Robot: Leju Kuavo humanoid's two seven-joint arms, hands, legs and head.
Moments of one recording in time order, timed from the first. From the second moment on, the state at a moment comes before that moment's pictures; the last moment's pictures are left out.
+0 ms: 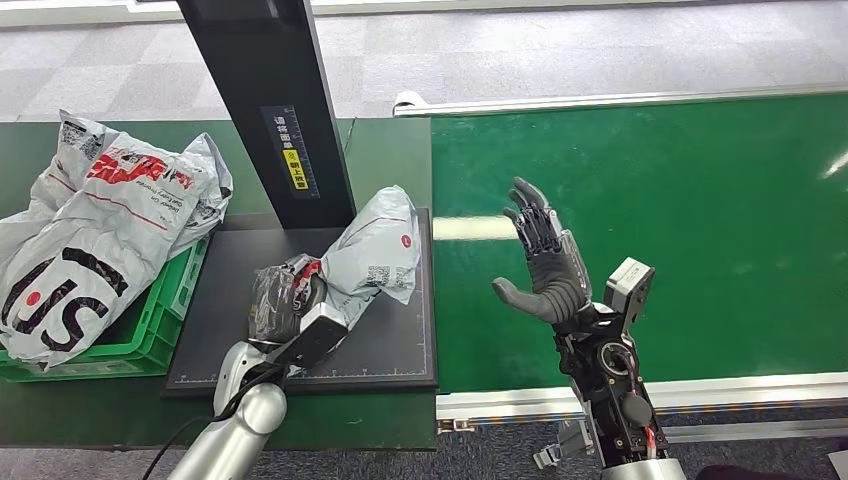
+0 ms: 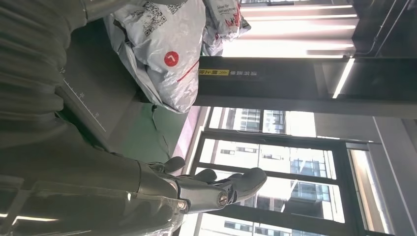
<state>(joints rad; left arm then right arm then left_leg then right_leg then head) -0.28 -0.08 -0.24 -1.24 -0.73 0.43 -0.33 -0.40 0.03 0.17 -1.22 -0.27 0.36 -0.57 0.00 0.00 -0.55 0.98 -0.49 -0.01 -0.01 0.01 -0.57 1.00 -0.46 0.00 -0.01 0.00</state>
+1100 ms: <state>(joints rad) -0.27 -0.21 0.21 -2.03 -0.98 0.66 -0.70 -0.39 0.02 0.17 -1.20 -0.31 0.32 -0.59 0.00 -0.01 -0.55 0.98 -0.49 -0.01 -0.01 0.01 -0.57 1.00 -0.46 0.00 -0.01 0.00</state>
